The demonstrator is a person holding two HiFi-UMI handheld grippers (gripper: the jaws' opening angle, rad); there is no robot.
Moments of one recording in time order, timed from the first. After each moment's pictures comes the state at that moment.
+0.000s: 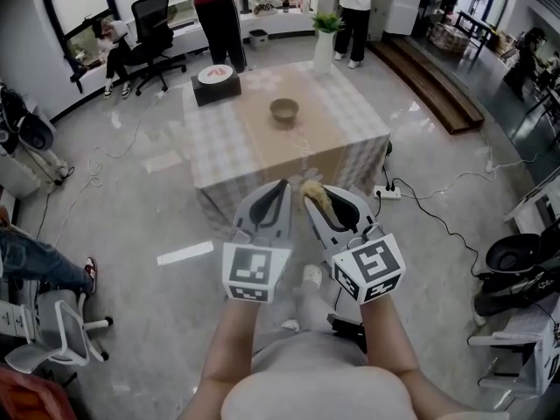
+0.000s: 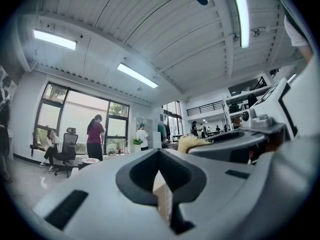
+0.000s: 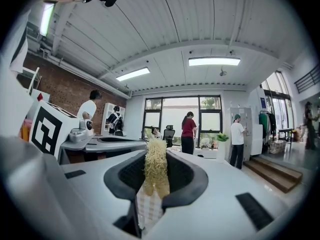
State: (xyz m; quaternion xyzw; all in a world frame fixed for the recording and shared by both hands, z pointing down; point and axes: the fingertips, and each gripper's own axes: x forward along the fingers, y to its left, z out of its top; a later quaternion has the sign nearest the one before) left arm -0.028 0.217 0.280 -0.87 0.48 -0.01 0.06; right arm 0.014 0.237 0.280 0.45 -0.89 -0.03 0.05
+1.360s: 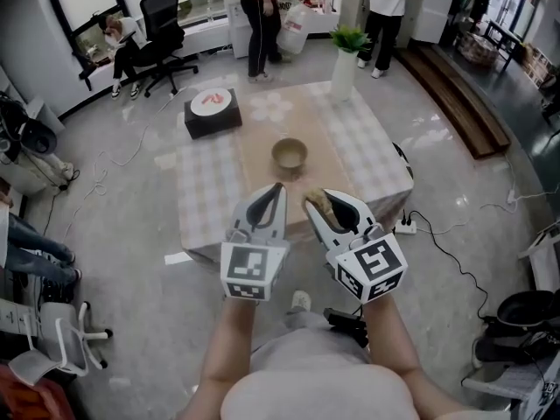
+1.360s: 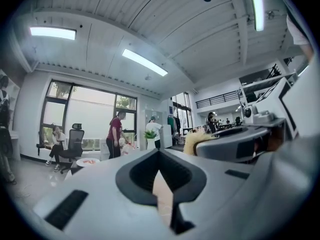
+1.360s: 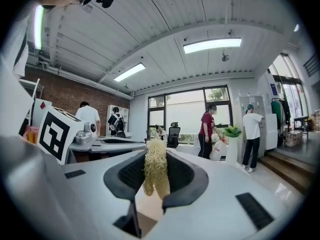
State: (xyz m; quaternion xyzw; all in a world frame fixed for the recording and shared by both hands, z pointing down) left arm -0.007 -0.022 0.310 -0.85 0.53 -0.04 0.03; right arm 0.047 -0.001 0.303 0.40 -0.92 0.00 0.05
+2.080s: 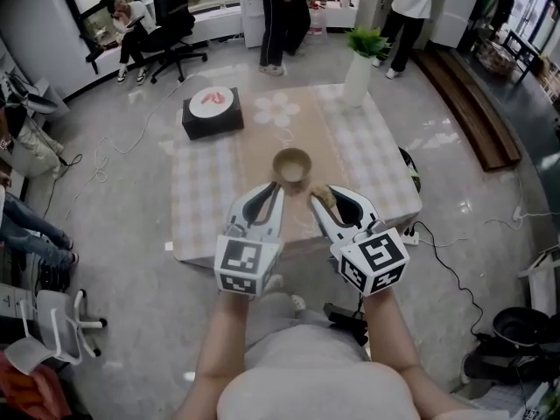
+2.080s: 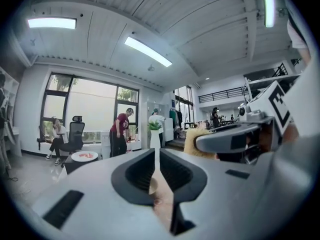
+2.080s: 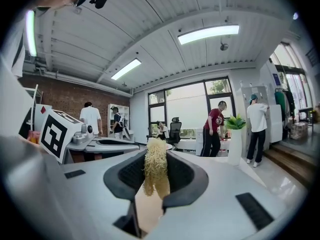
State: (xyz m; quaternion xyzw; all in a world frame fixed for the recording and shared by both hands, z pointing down) left arm -0.013 -0.099 0.341 -0.84 0.53 -0.07 0.00; right arm 0.057 -0.091 0.327 0.38 -0.92 0.04 0.06
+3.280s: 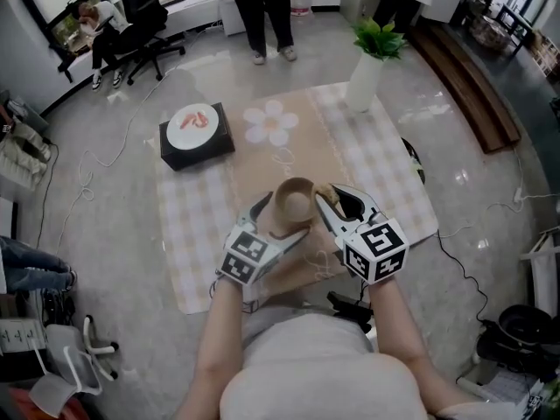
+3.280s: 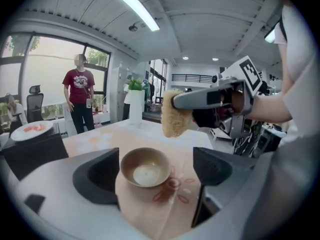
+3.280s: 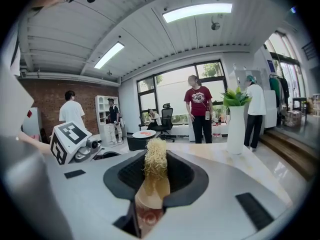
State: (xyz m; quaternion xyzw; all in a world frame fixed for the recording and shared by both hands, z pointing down) left arm -0.007 -0.219 0.478 -0.91 0.33 -0.21 -0.10; right arm 0.041 -0.241 0.396 0.40 -0.90 0.10 0.11
